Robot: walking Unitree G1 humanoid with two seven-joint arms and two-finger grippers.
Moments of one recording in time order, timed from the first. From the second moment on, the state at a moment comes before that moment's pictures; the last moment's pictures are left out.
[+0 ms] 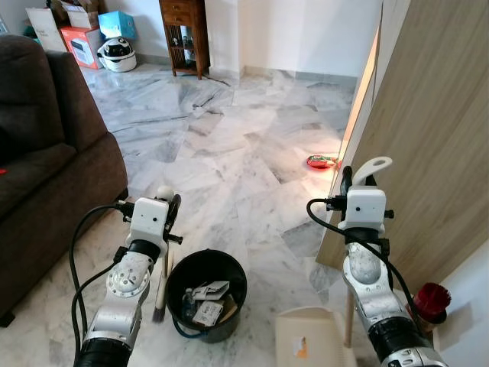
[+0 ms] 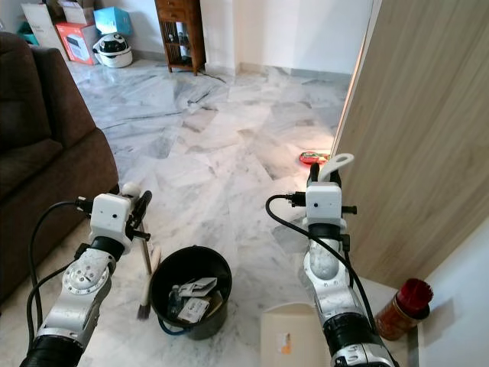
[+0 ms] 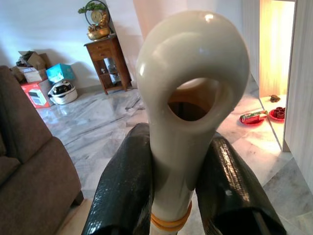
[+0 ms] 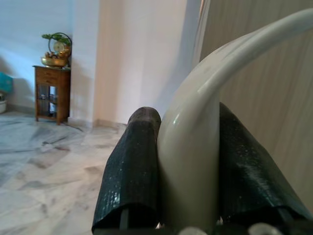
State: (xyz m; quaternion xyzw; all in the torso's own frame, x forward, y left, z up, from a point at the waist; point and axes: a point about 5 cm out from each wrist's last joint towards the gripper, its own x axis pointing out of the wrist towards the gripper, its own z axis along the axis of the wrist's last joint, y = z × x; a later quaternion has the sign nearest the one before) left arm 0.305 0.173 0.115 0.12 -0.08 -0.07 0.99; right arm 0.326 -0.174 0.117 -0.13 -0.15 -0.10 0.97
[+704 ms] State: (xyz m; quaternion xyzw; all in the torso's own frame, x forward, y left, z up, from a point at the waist) left arm 0.285 0.190 0.090 0.08 -0.04 -0.03 1.00; right arm 0.324 -0.180 0.106 -0.07 -0.13 -0.08 0.99
